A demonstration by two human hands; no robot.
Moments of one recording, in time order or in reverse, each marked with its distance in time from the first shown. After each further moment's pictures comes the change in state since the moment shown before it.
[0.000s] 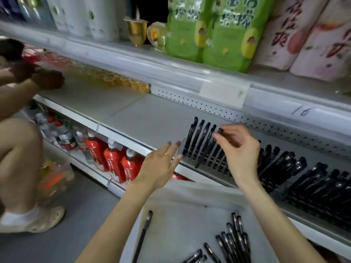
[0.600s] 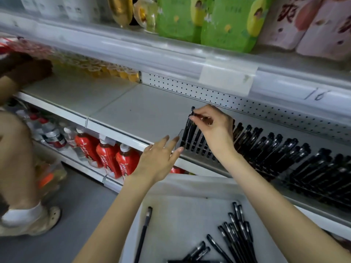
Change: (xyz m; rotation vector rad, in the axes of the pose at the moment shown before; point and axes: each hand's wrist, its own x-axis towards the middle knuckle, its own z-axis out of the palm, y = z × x) left_hand 0.015 -0.007 0.005 -0.007 -0.071 0.011; right_hand 0.032 0.037 0.050 -0.228 -0.096 -0.204
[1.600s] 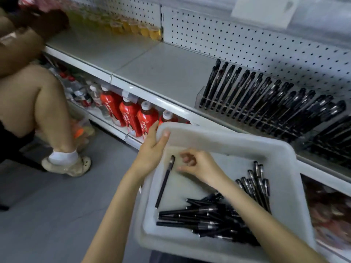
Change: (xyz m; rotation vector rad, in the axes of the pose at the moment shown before) left_hand -0.117 -0.014 0.024 -0.835 0.206 -0.337; right_hand -0.177 -0.005 0.034 0.030 -0.818 0.432
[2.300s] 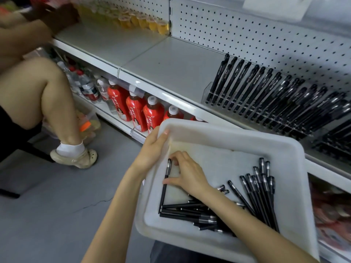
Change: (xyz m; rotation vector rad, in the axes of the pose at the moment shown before) left_hand -0.005 -0.014 -0.004 -0.207 0.003 -0.105; right_hand -0.011 -0.007 0.052 -0.202 -0.044 -0.095
